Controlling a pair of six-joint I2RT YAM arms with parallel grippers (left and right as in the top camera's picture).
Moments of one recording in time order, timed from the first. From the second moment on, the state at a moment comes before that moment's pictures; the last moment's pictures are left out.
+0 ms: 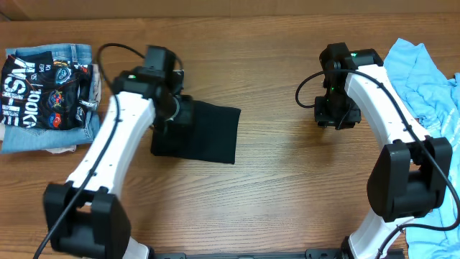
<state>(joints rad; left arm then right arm) -0.23 1.72 1.42 -1.04 0.14 -0.20 0.12 1.92 1.58 -1.34 0.11 0.24</state>
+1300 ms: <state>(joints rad) -0.25 1.88 1.52 -0.87 0.39 -0.09 0.12 1.92 1.58 -1.35 0.07 0.22</state>
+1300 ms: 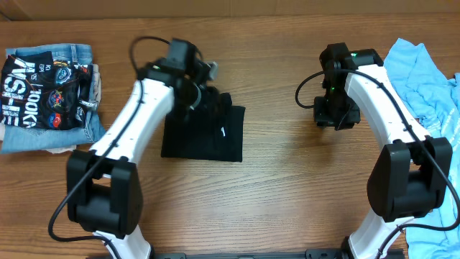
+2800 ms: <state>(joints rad) -0.12 2.06 1.53 -0.96 0.11 -0.18 0.53 2.11 1.58 -0.87 -0.11 0.22</state>
